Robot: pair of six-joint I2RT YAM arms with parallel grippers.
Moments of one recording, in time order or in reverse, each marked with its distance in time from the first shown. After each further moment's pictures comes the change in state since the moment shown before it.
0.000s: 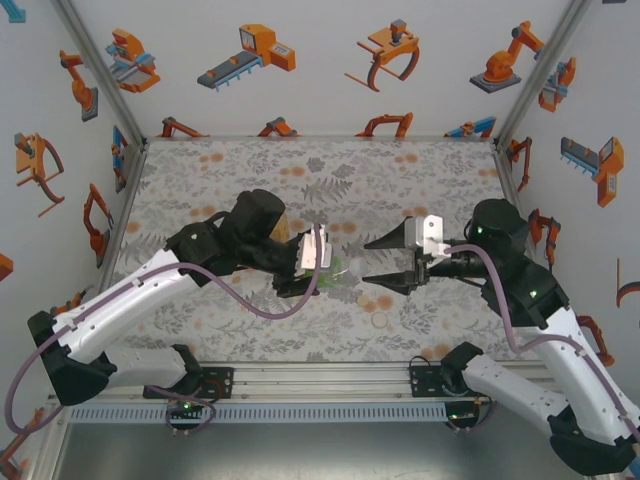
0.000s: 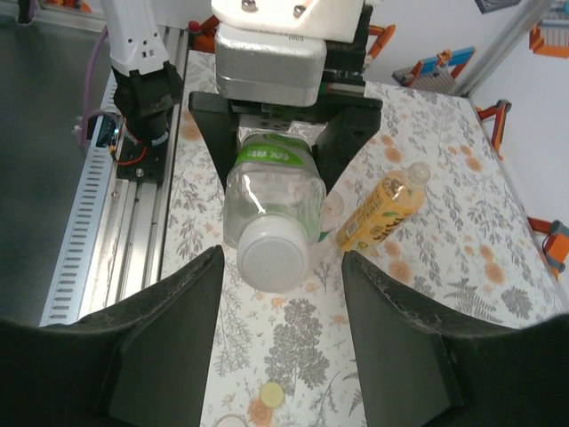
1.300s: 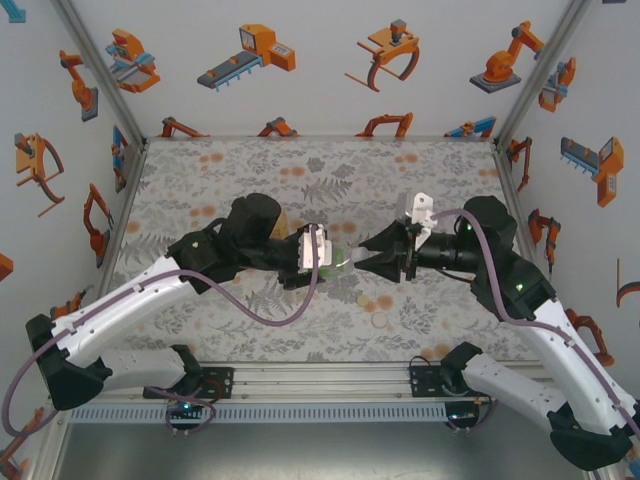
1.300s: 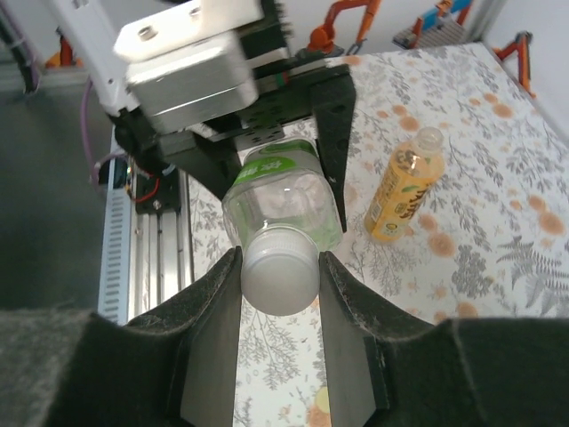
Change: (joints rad) left arm -0.002 -0.045 -0.105 0.220 -0.120 -0.003; right arm 0.017 0.022 -0.043 0.109 0.146 0.311
